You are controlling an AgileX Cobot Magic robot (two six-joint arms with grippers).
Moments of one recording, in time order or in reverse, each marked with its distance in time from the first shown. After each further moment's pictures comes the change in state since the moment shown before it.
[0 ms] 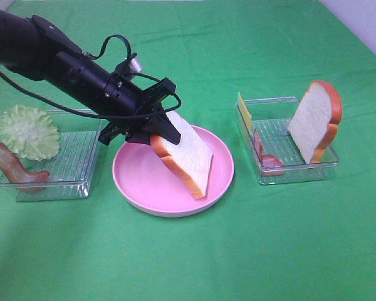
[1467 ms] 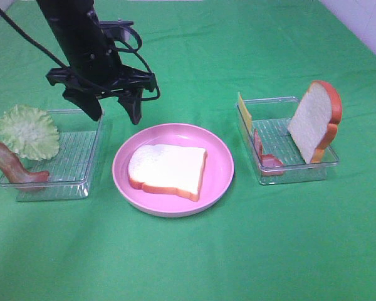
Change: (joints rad) left arm -0.091 -0.054 -0.284 0.918 0.186 -0.567; right arm 0.000 0.000 0.000 0.000 0.000 0.000
